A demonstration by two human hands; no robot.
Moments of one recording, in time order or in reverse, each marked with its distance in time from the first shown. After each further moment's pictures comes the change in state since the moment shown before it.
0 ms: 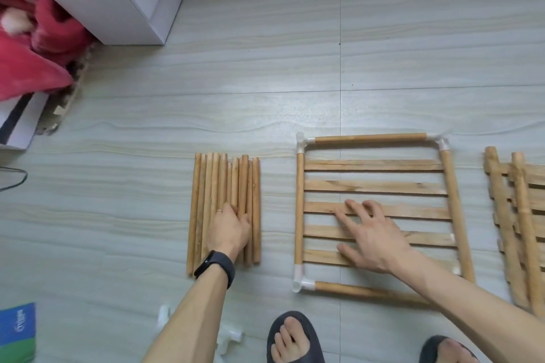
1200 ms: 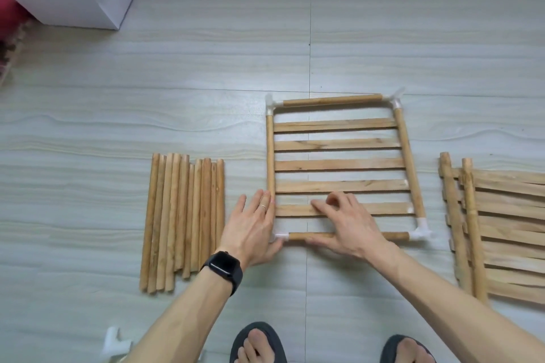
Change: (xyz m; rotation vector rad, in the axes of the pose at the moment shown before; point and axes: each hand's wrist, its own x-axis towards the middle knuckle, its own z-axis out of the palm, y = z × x) left_hand -0.019 0.065 0.051 0.770 -0.052 0.910; right_hand 0.011 0.025 -0.016 0.124 0.144 0.030
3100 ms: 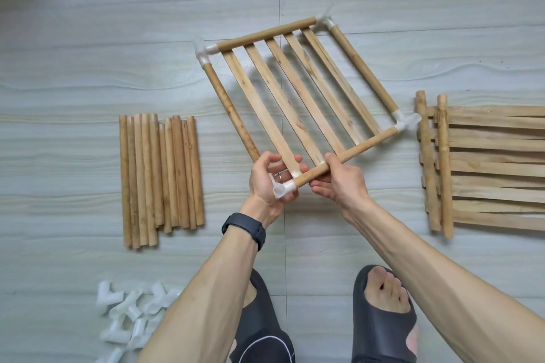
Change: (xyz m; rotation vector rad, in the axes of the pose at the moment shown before) left_hand 0.025 0.095 -0.031 -2.393 -0.121 -0.690; right_hand -0.038 -0.014 -0.016 1.656 0.195 0.818
